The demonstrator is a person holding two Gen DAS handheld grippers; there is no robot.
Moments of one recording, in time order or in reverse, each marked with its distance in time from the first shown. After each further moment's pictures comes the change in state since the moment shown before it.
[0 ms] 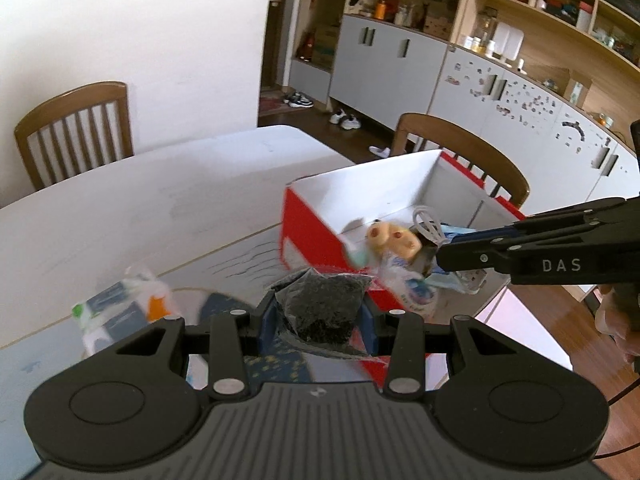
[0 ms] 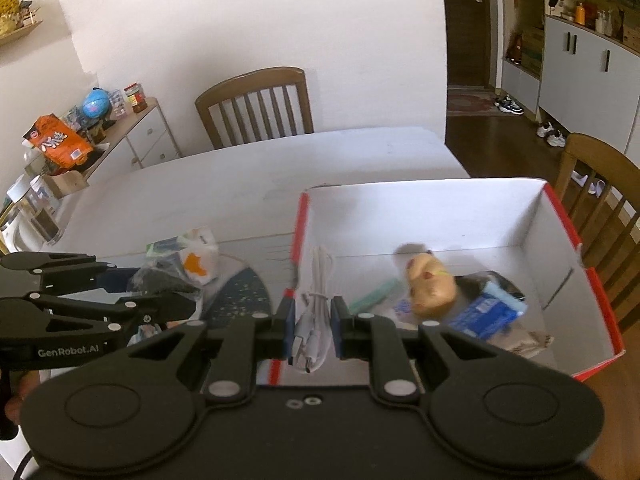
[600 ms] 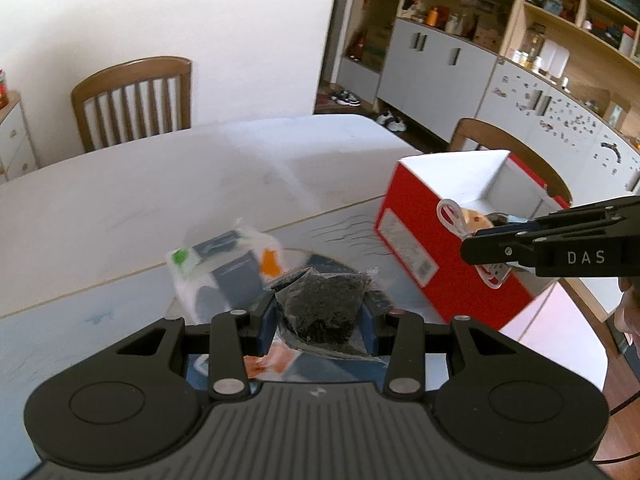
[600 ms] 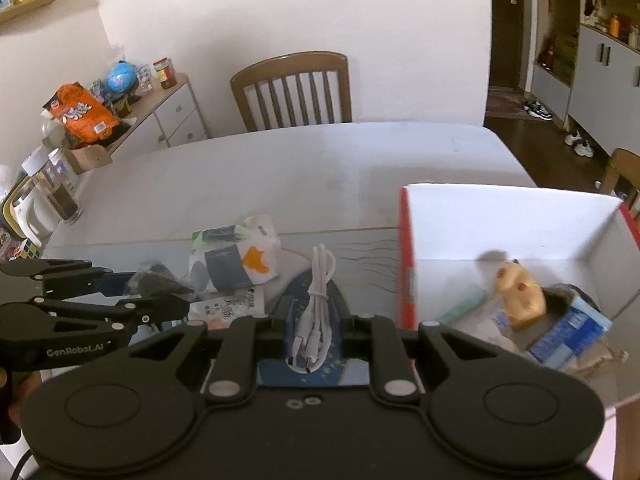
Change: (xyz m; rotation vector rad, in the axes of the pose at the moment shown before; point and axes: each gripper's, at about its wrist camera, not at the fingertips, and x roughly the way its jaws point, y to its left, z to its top) left arm -0.034 0.082 -0.040 -0.094 0.000 0.089; right arm 0.038 0.077 0.006 -0.061 0.035 0.037
